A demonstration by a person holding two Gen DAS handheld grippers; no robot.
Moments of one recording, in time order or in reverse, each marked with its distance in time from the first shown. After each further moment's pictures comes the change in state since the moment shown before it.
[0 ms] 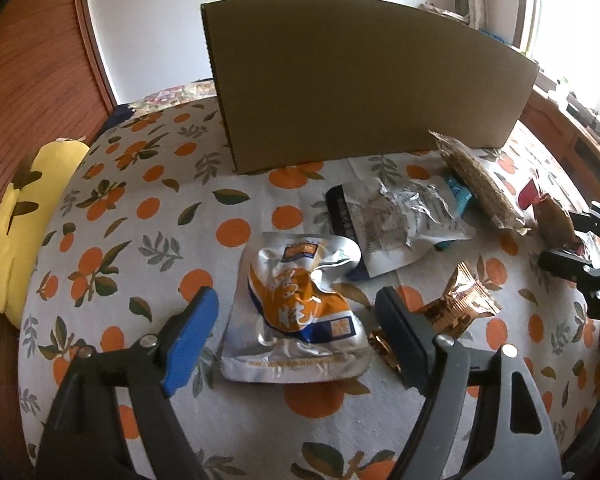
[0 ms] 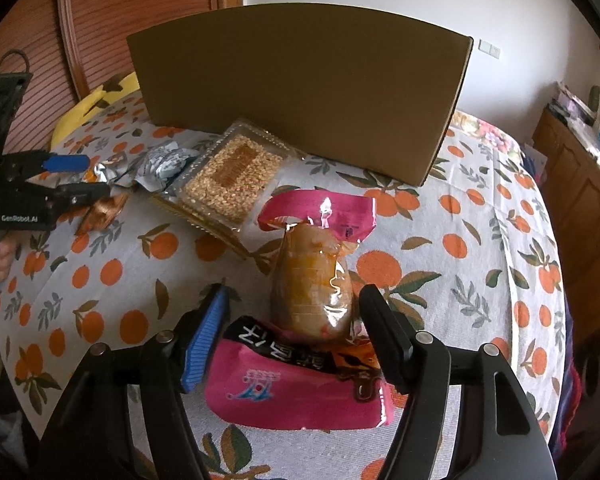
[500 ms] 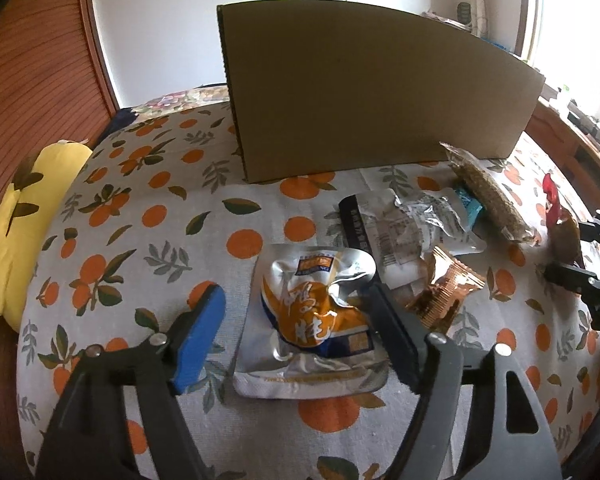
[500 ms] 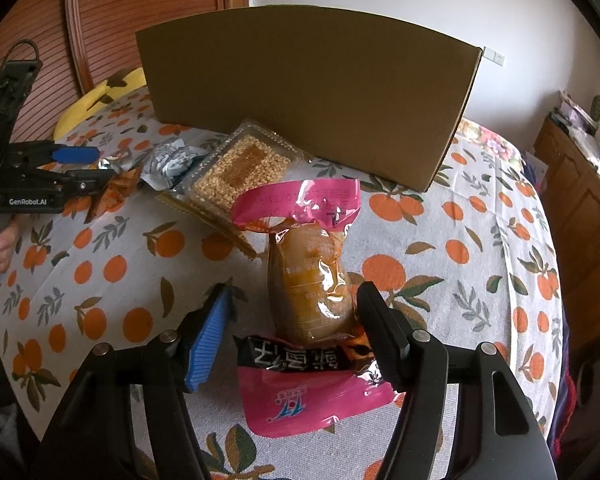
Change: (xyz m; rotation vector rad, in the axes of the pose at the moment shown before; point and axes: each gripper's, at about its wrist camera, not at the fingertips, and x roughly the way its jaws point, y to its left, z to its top) left arm 0.004 0.011 0.003 -0.021 -0.036 0.009; right arm -0.002 0.005 0.000 -0.030 -0.004 -0.010
